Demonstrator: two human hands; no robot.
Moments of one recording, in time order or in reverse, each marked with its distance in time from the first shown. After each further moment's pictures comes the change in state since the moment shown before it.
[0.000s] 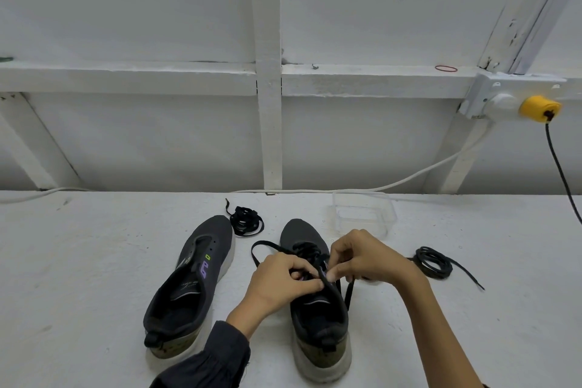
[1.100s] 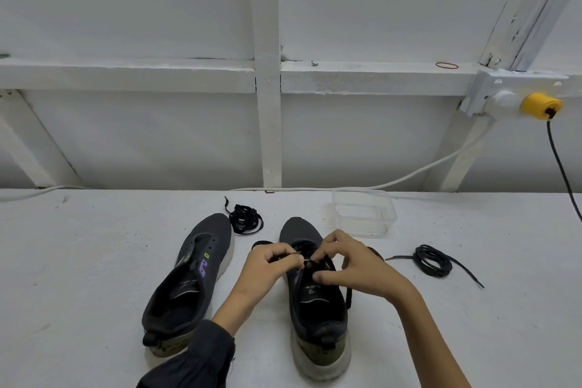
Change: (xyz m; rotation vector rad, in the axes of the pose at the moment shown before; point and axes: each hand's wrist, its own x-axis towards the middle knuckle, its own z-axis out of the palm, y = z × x) left_hand -0.010 0.006 -0.019 -0.433 0.101 -0.018; right_hand -0.008 -0.002 0.025 0.041 0.148 -0.060
